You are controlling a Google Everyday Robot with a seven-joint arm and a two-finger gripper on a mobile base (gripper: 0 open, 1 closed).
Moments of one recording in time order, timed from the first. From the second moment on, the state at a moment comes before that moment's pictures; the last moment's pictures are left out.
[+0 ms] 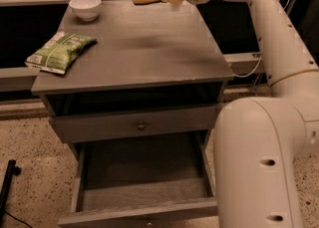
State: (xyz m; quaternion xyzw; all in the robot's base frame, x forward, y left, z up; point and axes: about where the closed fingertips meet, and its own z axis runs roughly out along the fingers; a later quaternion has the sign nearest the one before) arm 0.846 -0.030 0.984 -0.50 0.64 0.17 0.56
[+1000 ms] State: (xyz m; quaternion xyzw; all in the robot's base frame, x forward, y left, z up) arm 0.738 -0.072 1.084 -0.48 0.58 0.13 0.65
